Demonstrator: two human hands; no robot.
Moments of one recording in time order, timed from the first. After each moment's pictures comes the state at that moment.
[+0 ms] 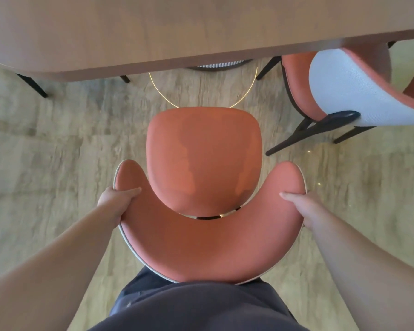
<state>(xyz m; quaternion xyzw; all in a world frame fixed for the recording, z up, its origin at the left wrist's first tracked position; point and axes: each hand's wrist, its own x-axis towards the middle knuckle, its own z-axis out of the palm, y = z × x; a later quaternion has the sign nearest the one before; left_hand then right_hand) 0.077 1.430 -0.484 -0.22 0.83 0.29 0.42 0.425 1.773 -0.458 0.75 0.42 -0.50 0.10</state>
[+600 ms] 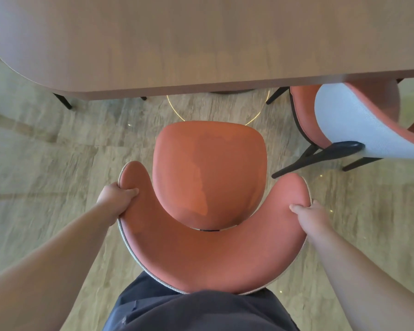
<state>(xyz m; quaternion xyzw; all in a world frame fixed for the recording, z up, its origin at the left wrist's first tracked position) 0.053 1.456 -0.456 -0.11 0.89 0.25 0.36 0.412 1.808 -0.453 0.71 0.55 -0.43 0.08</state>
